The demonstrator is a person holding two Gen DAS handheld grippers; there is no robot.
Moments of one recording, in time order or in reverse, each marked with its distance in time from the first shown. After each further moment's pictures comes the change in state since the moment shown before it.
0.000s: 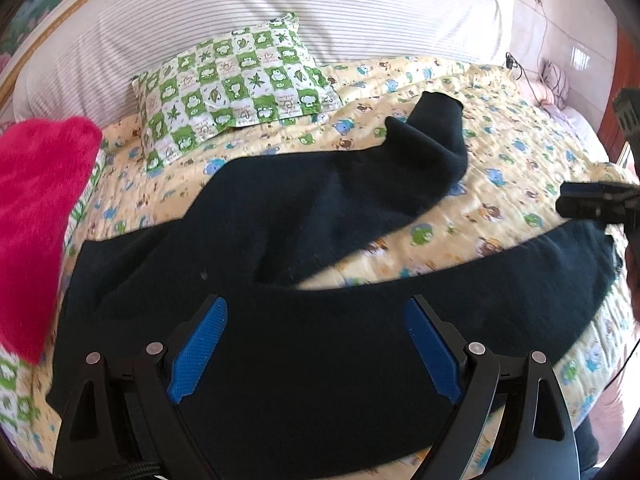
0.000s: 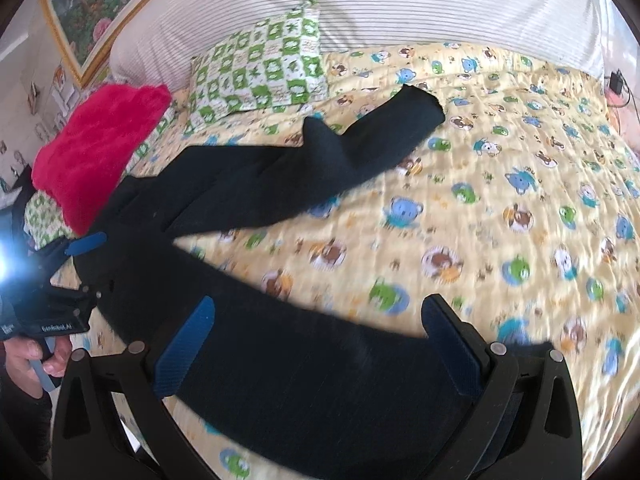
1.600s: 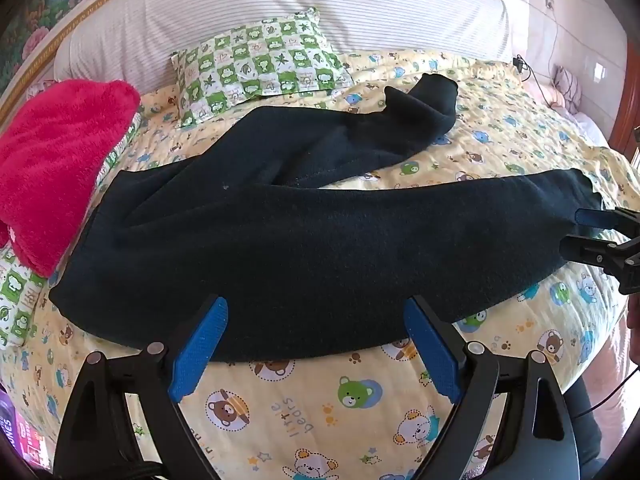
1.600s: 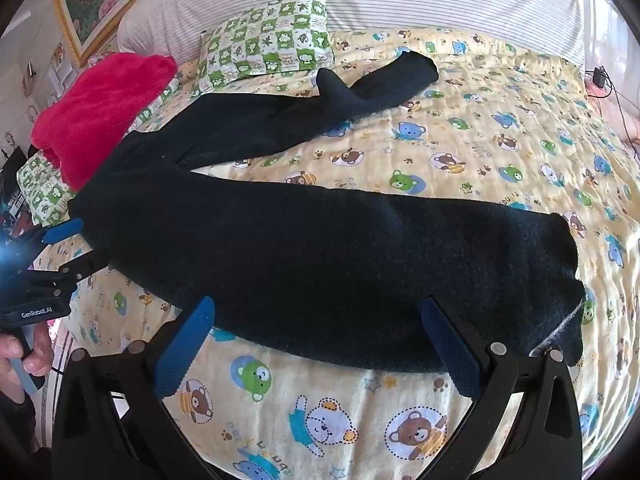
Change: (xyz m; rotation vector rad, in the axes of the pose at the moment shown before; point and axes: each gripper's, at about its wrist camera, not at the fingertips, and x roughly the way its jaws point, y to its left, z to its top) left arm -0.050 -0.021 -0.087 -0.067 -0.009 0.061; right arm -0.021 0.035 -0.093 -0.062 -0.025 -0.093
